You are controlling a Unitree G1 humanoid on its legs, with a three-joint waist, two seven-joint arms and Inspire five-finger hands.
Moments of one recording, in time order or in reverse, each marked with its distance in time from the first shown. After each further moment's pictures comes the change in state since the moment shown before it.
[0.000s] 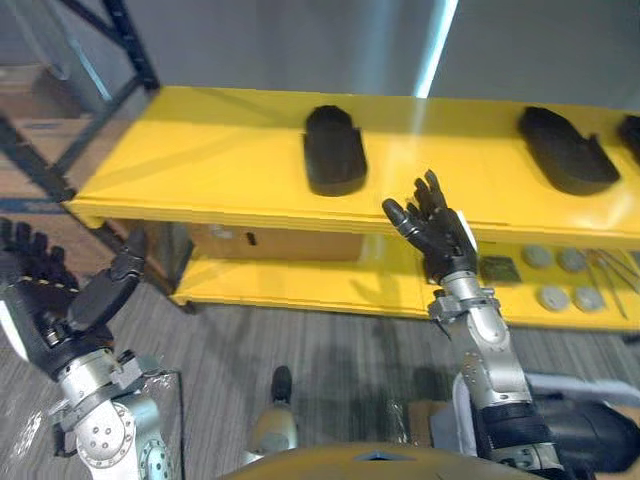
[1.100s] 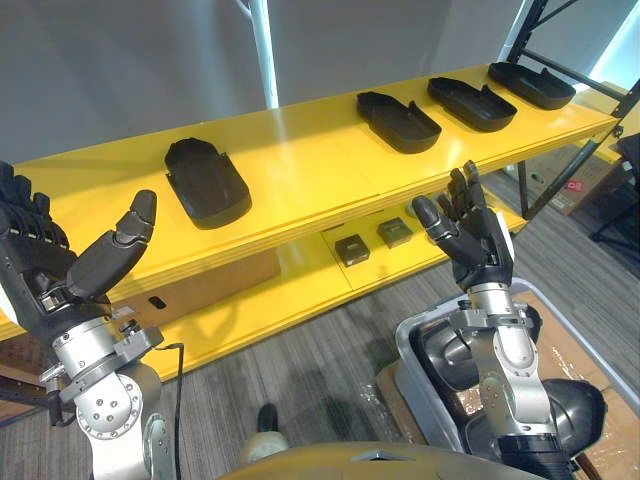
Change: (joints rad) left arm -0.098 0.076 -0.035 -0.110 0.126 0.012 0.085; right arm 0.149 0.018 -0.056 -0.222 -0.002 -0.026 -0.034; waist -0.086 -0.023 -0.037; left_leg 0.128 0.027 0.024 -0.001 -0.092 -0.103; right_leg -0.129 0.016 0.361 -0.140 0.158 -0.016
